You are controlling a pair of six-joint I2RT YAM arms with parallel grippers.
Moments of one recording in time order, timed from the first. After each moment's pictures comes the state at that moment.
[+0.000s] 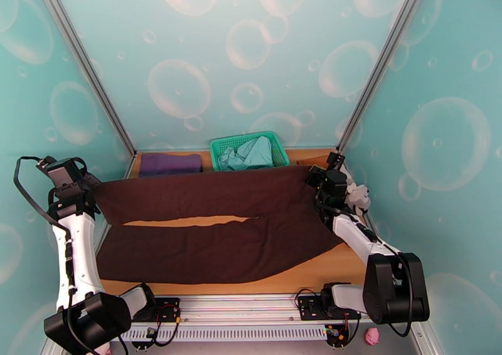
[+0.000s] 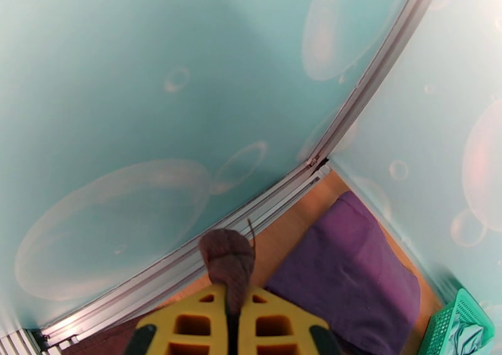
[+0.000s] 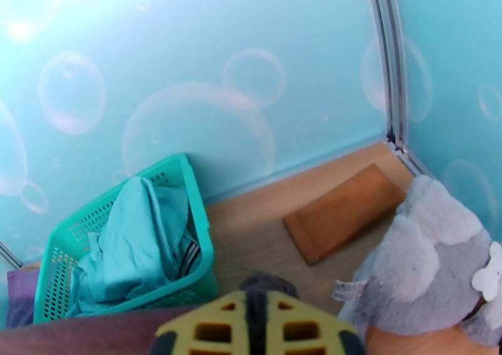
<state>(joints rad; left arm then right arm) 0.51 1.17 1.24 -0.57 -0.19 -0.37 0.00 1.32 0.67 0.49 0.08 0.32</state>
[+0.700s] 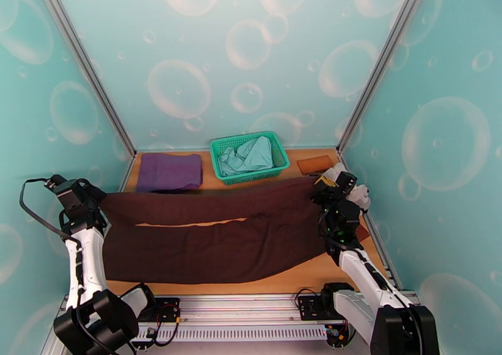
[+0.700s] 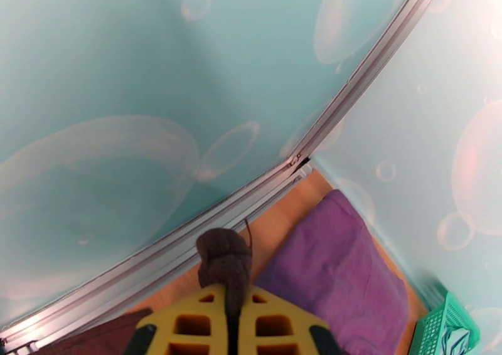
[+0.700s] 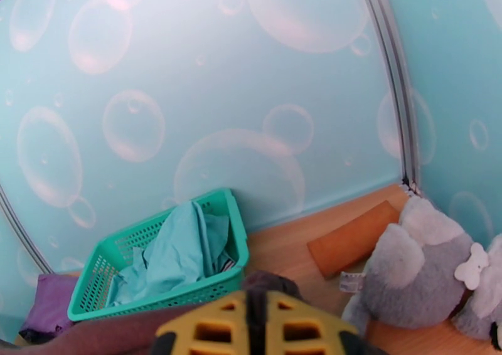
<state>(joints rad) 0.56 1.14 0.93 -0.19 -0.08 -0.39 -0.01 0.97 0.39 0.62 0.03 0.31</state>
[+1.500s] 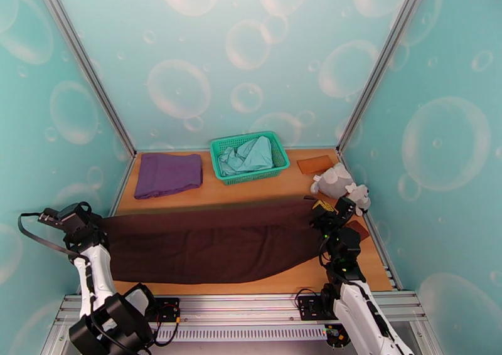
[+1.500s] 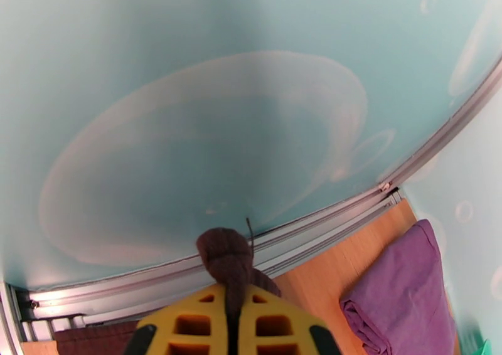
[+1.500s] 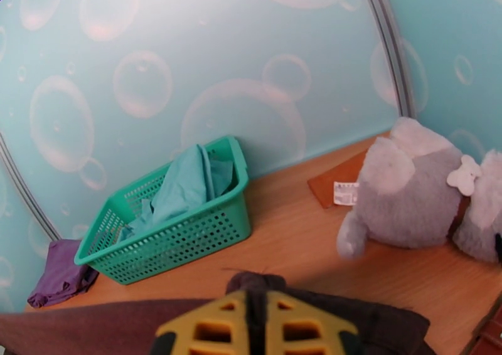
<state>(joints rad) 0.71 0.93 0.64 -0.18 -0.25 -0.50 -0.01 0.55 0.10 0.43 -0.01 0.38</state>
